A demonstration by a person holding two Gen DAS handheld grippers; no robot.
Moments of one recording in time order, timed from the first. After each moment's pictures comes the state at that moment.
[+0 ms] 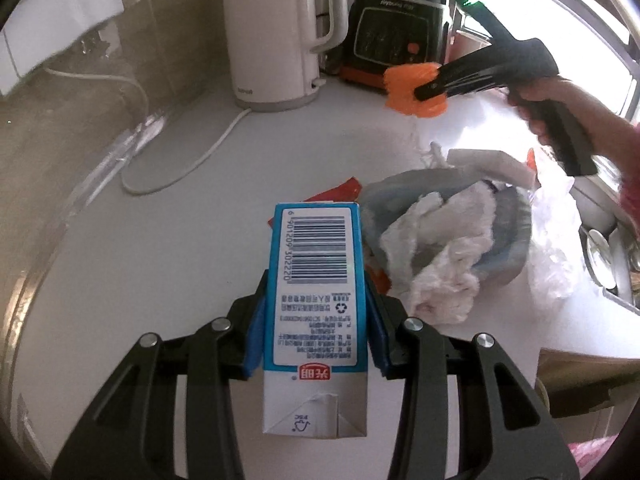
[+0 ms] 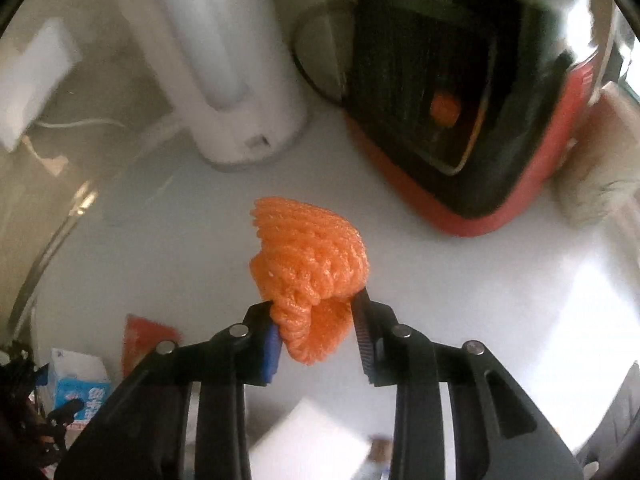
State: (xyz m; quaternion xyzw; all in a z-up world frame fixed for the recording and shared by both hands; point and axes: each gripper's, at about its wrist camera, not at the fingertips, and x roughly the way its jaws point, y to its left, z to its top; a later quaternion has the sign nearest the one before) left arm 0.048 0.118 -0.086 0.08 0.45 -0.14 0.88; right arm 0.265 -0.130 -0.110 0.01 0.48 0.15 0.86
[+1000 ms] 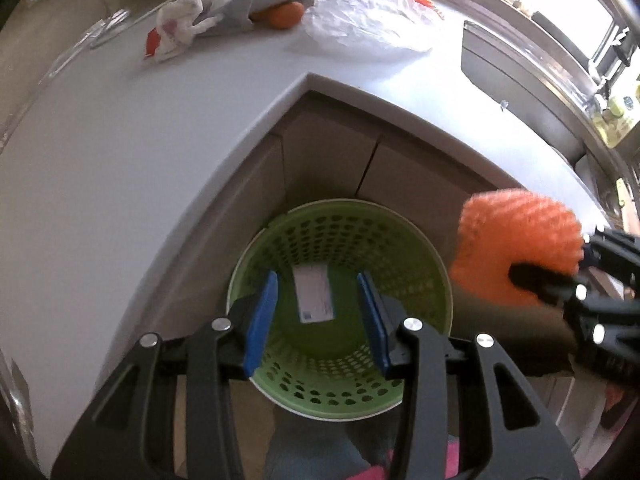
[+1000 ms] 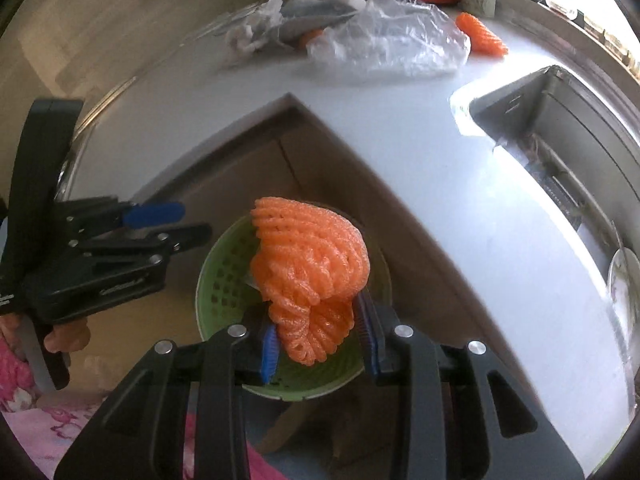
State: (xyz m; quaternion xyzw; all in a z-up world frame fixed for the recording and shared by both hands) left arm -0.202 -0.036 -0.162 0.04 0.55 -0.11 0.82; right arm -0.226 -0.202 -0.188 0.00 0.51 0.17 0.84
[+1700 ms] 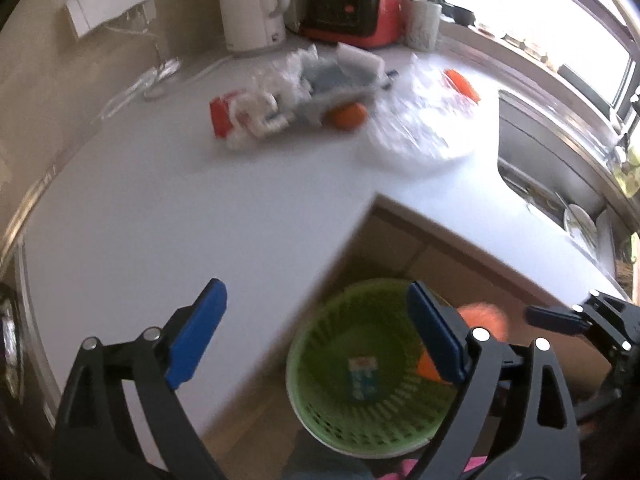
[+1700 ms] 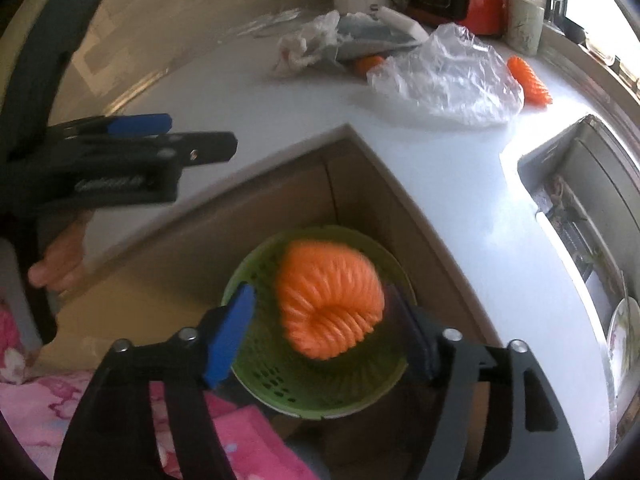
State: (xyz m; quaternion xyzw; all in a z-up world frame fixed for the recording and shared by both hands) left arm -0.160 0.008 -0.085 0.05 0.48 -0.06 0.88; right arm -0.210 -0.160 -0.167 -0.03 0.49 0.21 0.85
